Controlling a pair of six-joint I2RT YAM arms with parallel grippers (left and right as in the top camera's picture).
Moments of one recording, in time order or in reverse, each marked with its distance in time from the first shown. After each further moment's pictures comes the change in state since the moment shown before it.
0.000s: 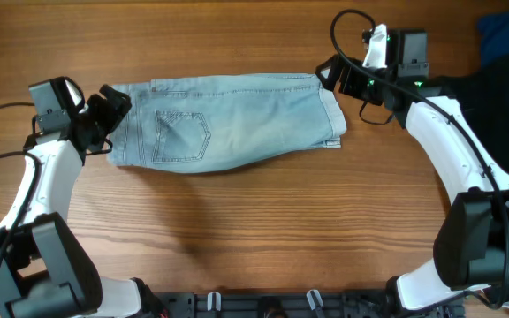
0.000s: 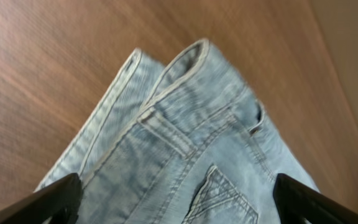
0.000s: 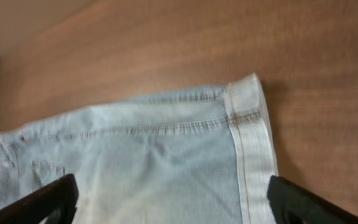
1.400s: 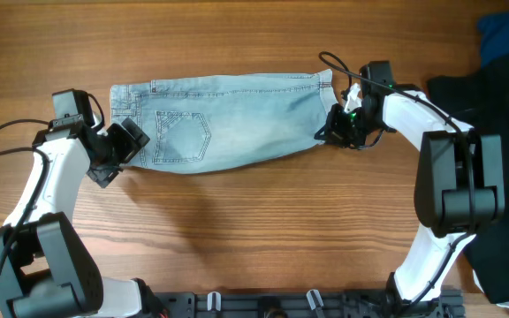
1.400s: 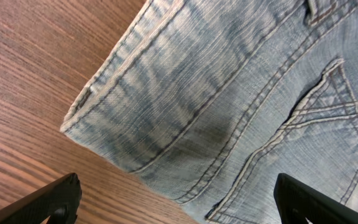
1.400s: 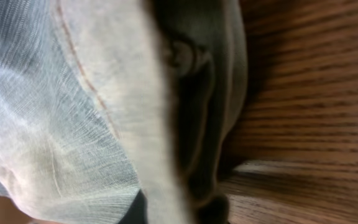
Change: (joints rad) left arm -0.053 0.001 0.000 -0.367 -0.104 0.085; right arm -0.005 0.303 -0.012 -0.253 -0.133 0.093
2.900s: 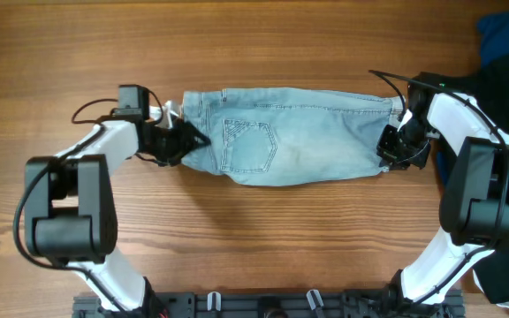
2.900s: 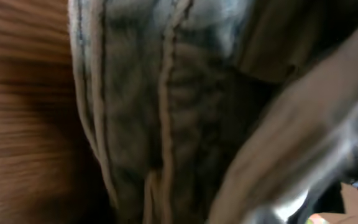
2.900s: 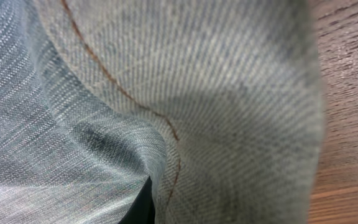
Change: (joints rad) left arm -0.242 0.290 0.019 0.245 0.469 0.136; right arm -0.214 -0.071 -0.007 -0.346 0.452 -0.143
